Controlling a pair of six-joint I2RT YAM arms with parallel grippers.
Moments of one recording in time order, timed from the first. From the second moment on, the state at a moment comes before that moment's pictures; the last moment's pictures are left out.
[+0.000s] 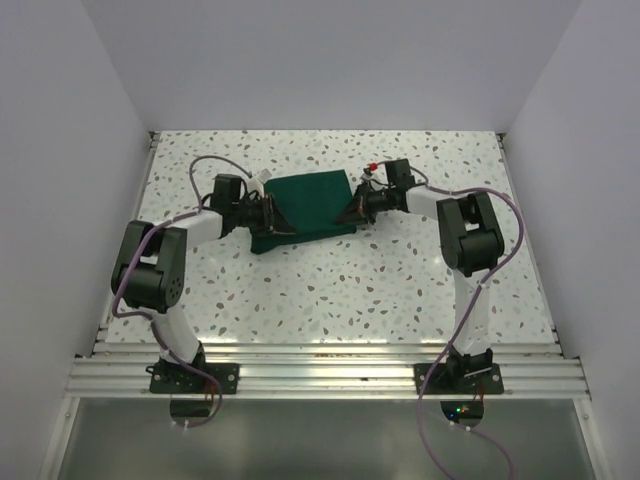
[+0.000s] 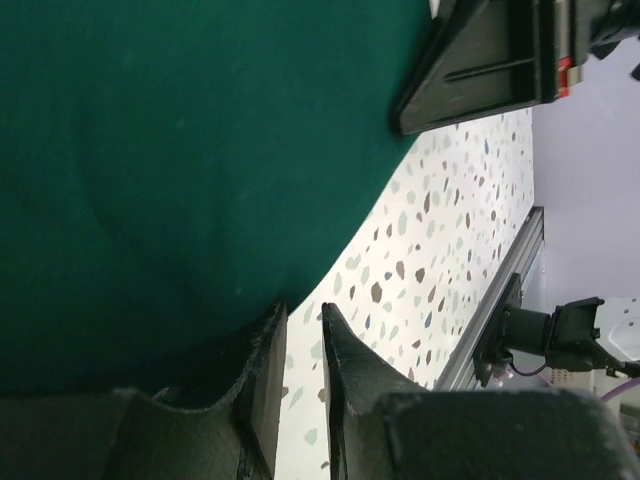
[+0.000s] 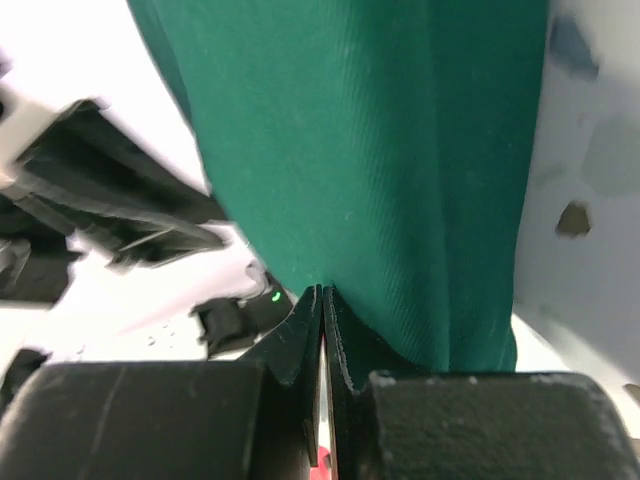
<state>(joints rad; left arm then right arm) -0.19 1.79 1.02 0.01 0.79 -0.45 0.26 2.19 1.46 -0.17 -0.95 0.76</state>
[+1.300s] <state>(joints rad) -0.17 0.99 0.73 -0.36 0.42 -0.44 0.23 1.44 1.05 -0.68 -0.49 0.39</state>
